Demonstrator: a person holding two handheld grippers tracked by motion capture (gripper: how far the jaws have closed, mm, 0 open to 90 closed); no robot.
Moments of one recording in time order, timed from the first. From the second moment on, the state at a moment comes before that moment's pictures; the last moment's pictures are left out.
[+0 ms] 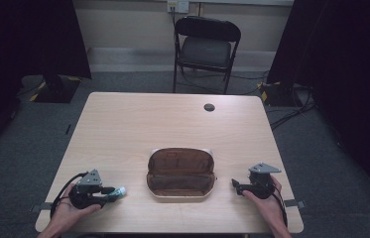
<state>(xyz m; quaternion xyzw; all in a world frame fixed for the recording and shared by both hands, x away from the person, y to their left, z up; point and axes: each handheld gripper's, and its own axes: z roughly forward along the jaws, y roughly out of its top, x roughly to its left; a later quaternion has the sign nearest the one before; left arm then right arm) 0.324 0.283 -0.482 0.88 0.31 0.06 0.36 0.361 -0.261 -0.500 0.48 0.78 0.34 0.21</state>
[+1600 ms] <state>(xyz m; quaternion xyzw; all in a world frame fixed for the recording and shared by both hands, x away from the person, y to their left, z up) 0.325 0.277 -0.452 0.83 0.30 0.08 0.46 0.360 -0.261 -0.500 0.48 0.78 0.34 0.21</state>
